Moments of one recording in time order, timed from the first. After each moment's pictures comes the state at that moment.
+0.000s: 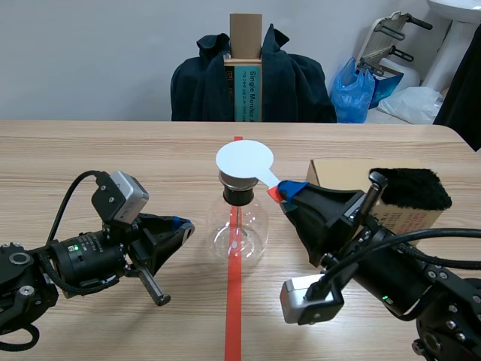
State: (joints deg) left arm -1.5 -27.3 30.1 66.0 -7.6 -27.4 -25.1; right arm -10.6 25.9 -23.4 77.7 -68.9 -38.3 32.6
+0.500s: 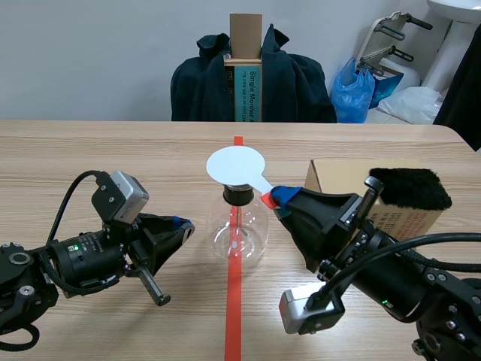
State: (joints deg) left arm -1.5 -27.3 30.1 66.0 -7.6 -27.4 -25.1; right arm -10.6 25.9 -23.4 77.7 -69.0 -38.3 34.6
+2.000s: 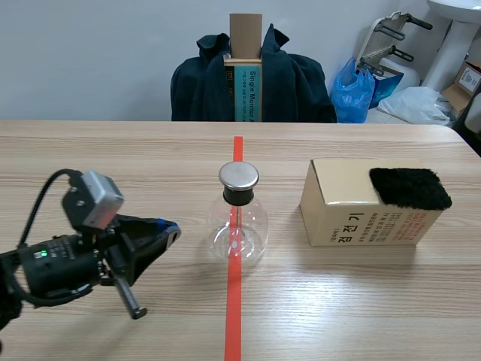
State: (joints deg) left arm 5.1 -34.4 28.1 76.4 -10.1 -27.6 -25.2; right arm -28.4 30.0 9.4 106.0 -52.1 -38.3 13.2
